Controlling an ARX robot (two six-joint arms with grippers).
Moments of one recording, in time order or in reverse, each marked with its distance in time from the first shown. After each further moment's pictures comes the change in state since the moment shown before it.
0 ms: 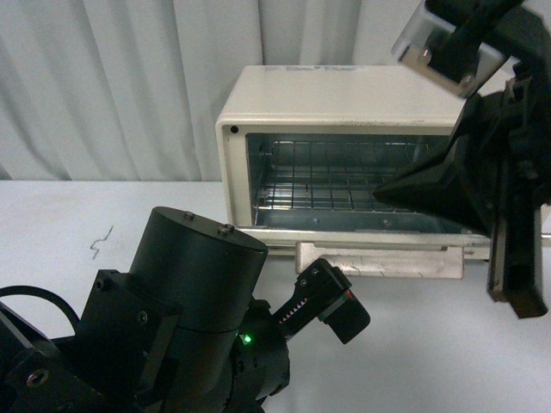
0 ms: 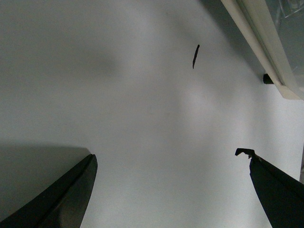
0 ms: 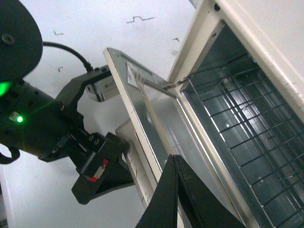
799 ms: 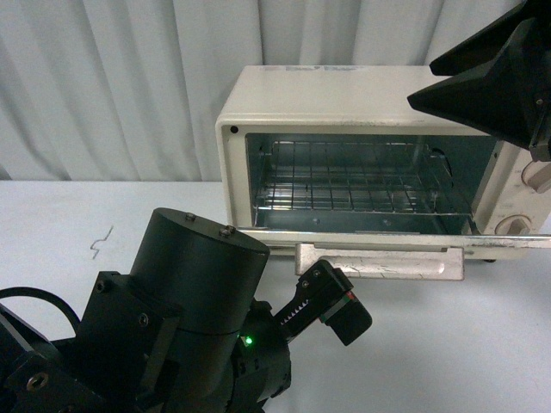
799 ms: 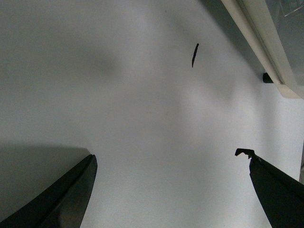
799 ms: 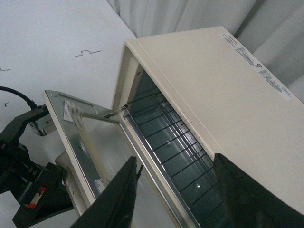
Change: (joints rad) left arm 0.000 0.000 -0.002 0.000 0.000 -0.001; right arm -0.065 -0.083 0.041 0.092 0.032 0.079
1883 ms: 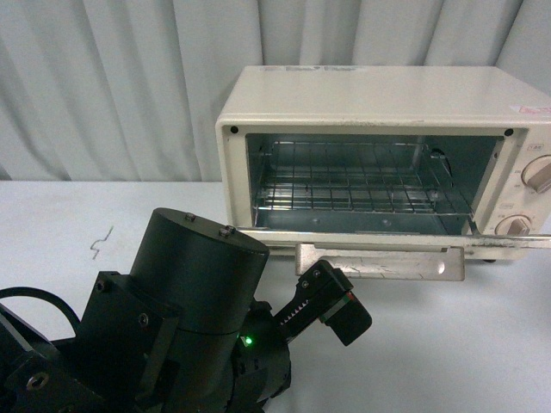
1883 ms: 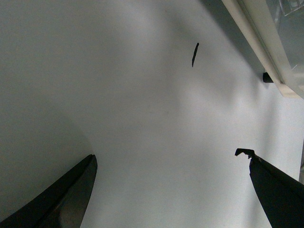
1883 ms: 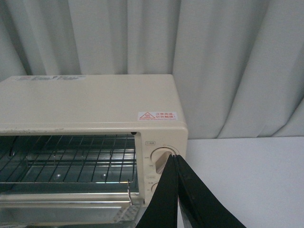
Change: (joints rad) left arm 0.000 0.000 0.000 0.000 0.002 0.000; right arm -0.087 -0.393 -0.710 0.813 0.667 0.655
